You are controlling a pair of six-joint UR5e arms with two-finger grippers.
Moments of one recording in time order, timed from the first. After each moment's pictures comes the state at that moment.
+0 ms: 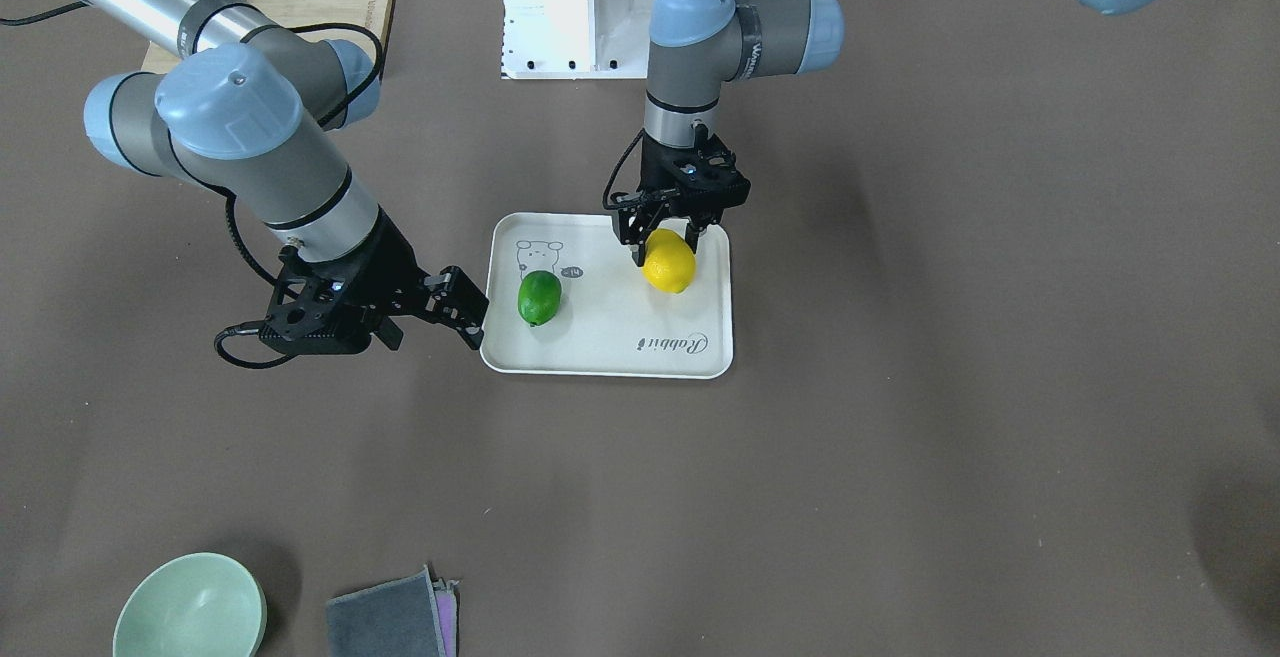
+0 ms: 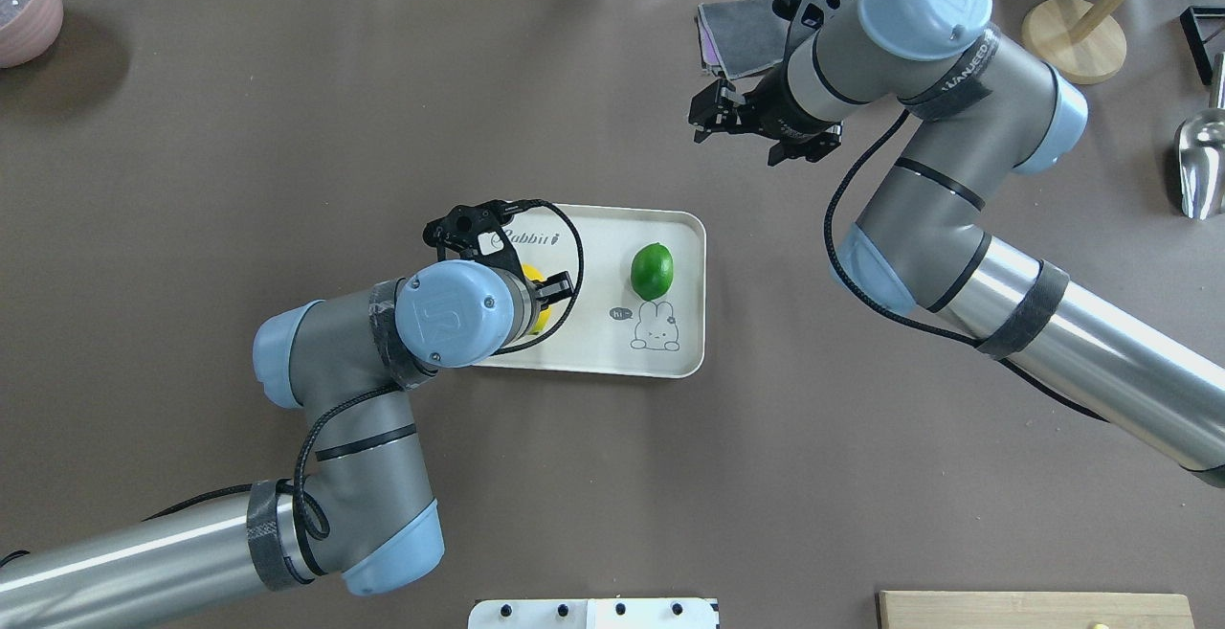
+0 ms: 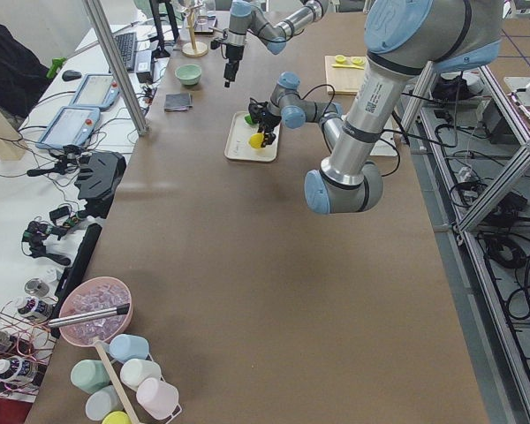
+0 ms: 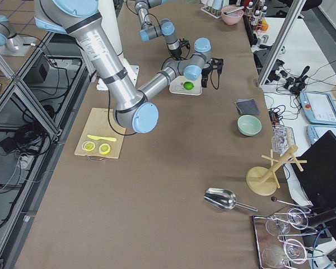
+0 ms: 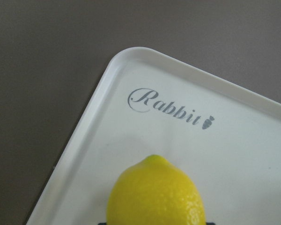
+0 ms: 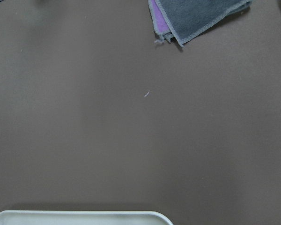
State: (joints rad) left arm -0.42 -2.21 -1.65 -1.76 -1.51 -1.60; right arm 0.82 -0.97 1.56 -1.17 2.06 1.29
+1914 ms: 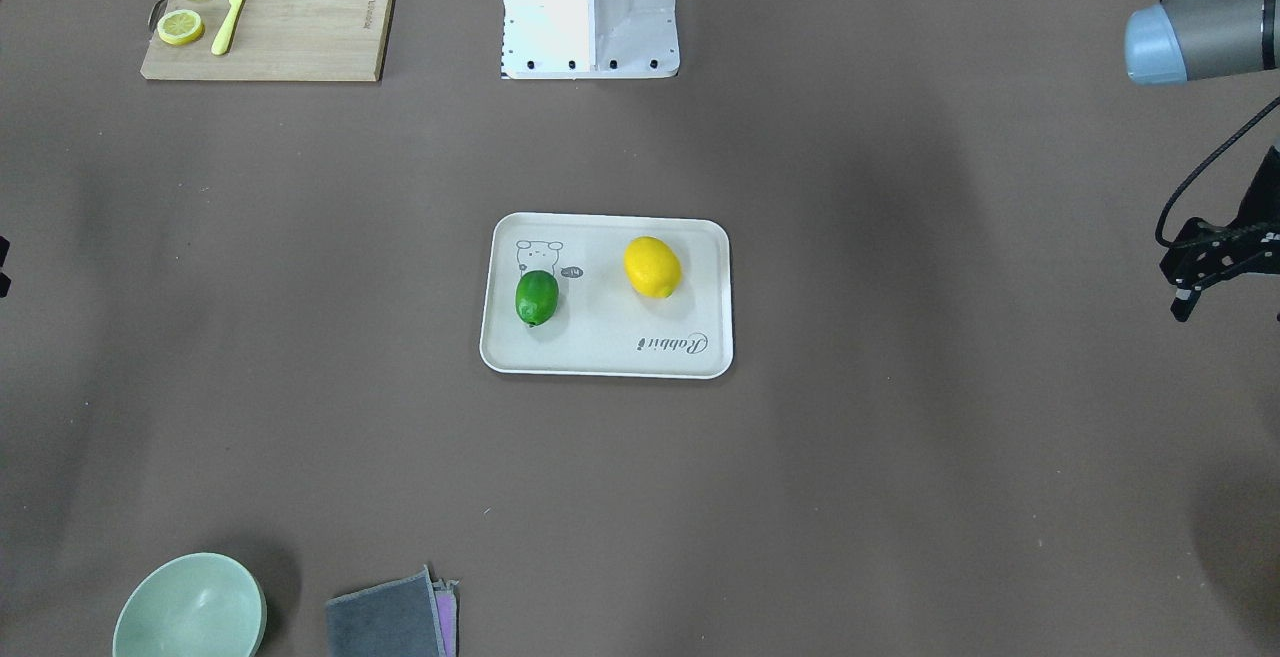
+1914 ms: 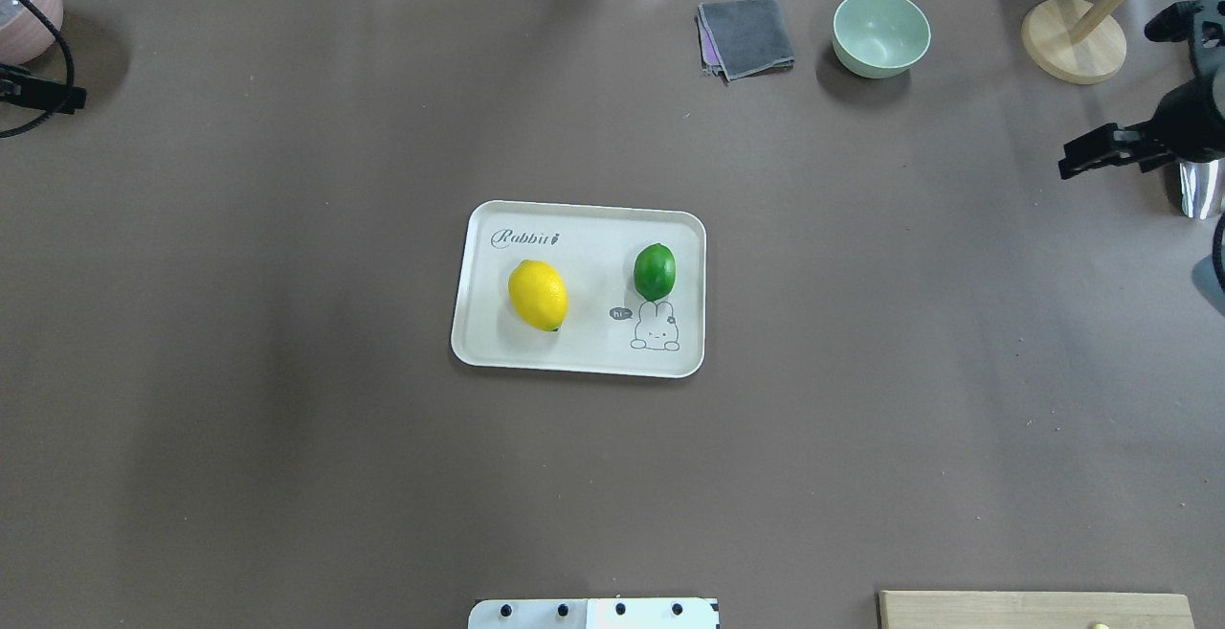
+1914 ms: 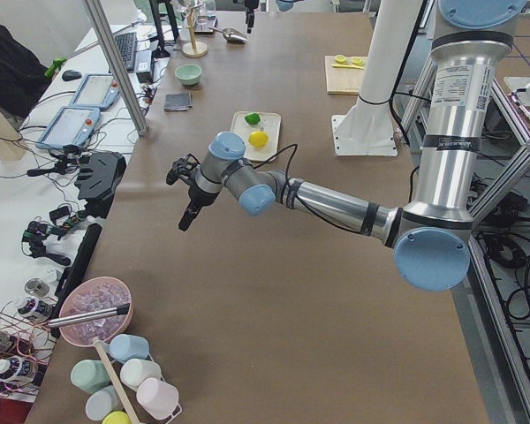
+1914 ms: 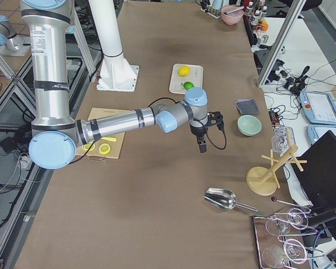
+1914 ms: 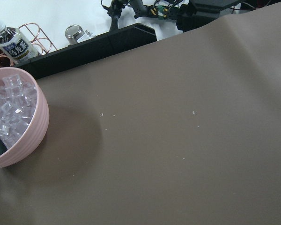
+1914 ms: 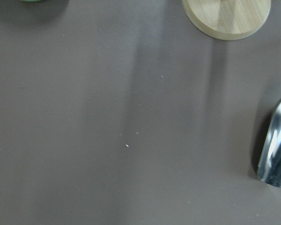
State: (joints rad) left arm -1.23 -1.66 -1.71 -2.10 -1.97 -0.43; right arm 1.25 -1.58 1.79 -1.29 2.16 0.38
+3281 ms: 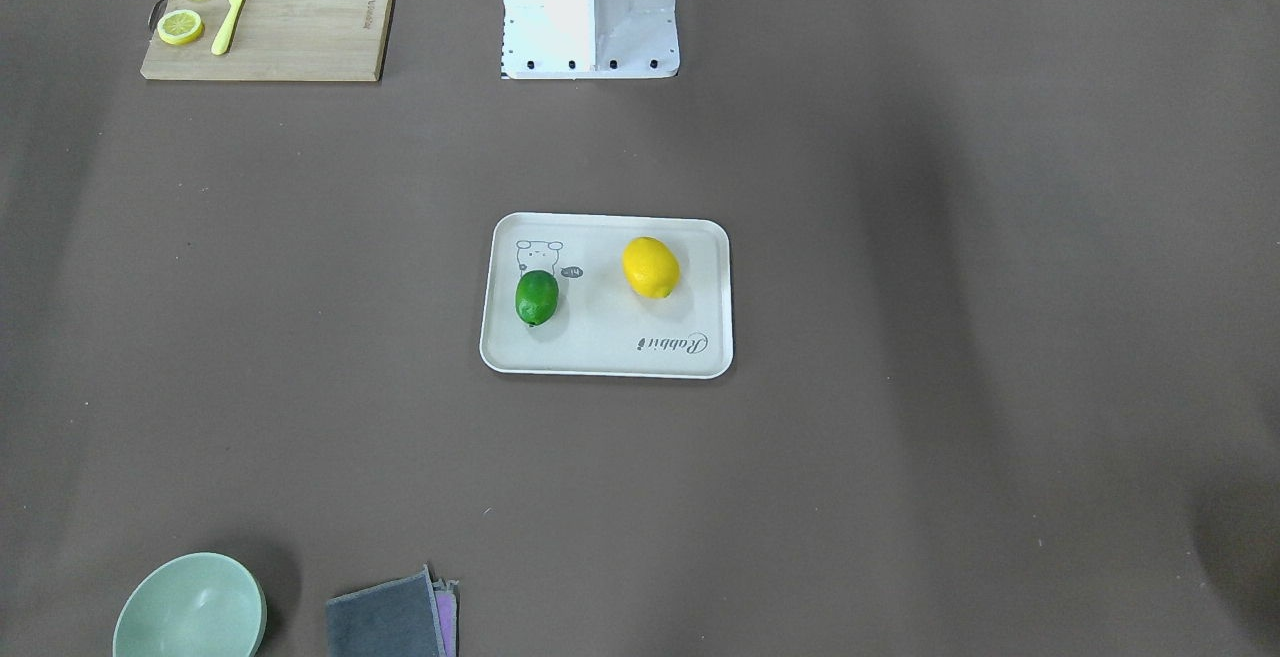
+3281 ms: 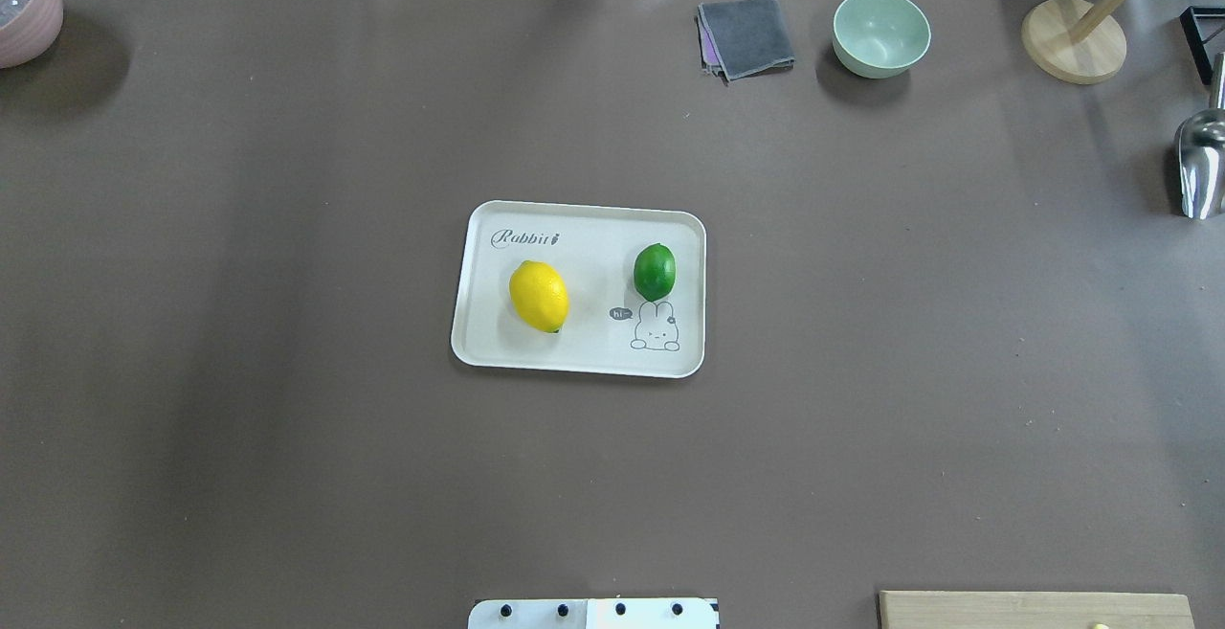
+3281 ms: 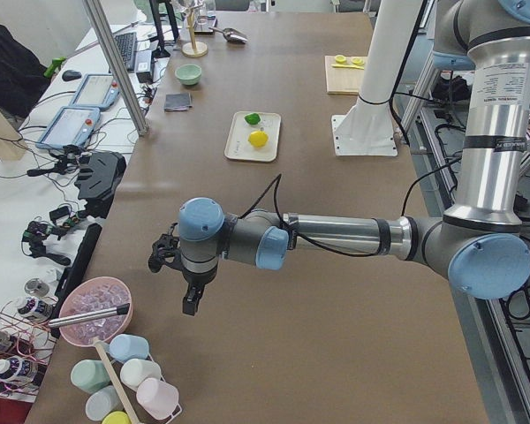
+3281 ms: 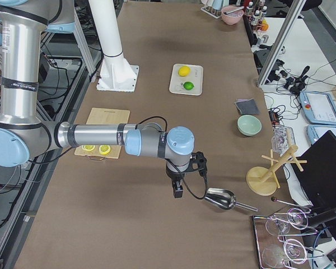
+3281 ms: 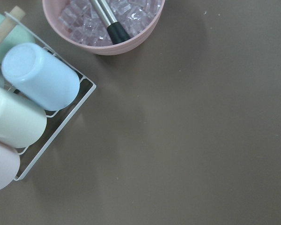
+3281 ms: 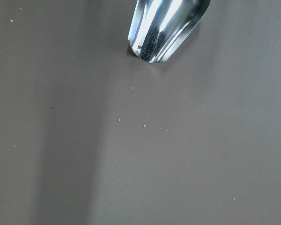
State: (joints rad) left arm -1.61 -1.62 -1.56 -1.75 -2.30 0.04; right arm 1.59 -1.71 1.77 -1.67 2.30 -0.23
